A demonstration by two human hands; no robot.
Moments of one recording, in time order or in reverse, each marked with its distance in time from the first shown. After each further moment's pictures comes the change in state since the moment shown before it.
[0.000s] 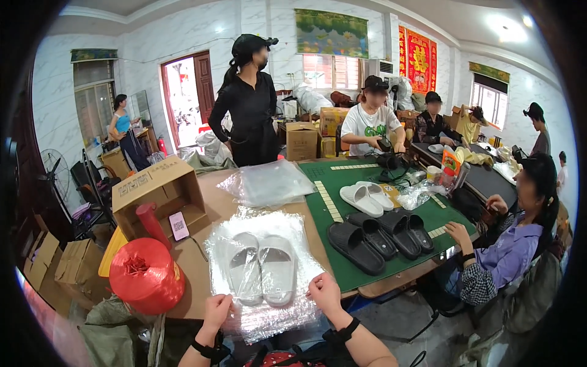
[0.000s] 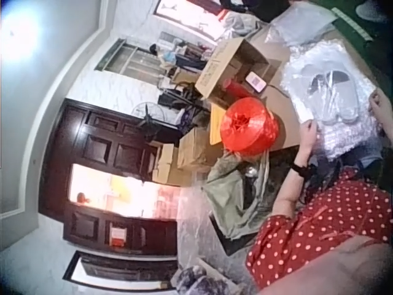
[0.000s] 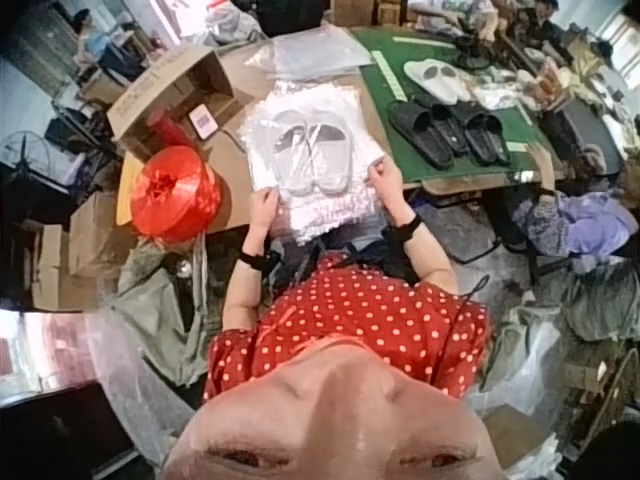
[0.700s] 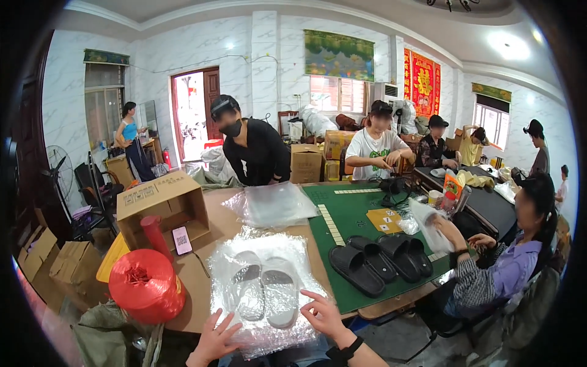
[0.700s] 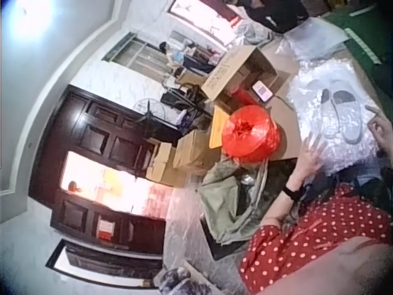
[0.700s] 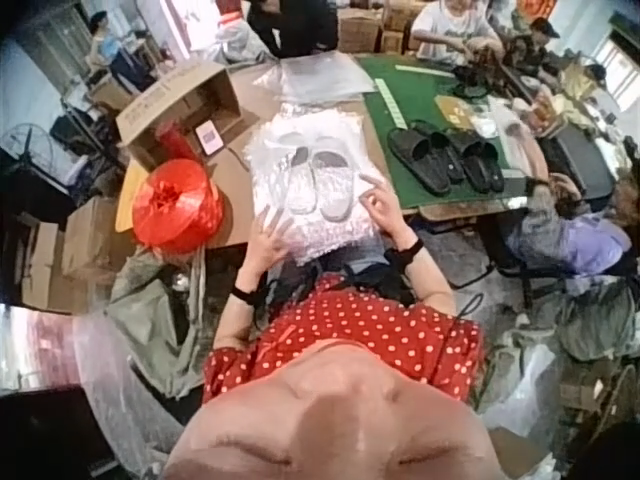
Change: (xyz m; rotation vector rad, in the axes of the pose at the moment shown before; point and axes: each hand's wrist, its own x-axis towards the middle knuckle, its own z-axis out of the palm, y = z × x) left_hand -0.048 0.008 -0.031 0.731 -0.093 0.812; right_hand -0.011 -0.035 -0.011 -0.061 -0.204 -0.557
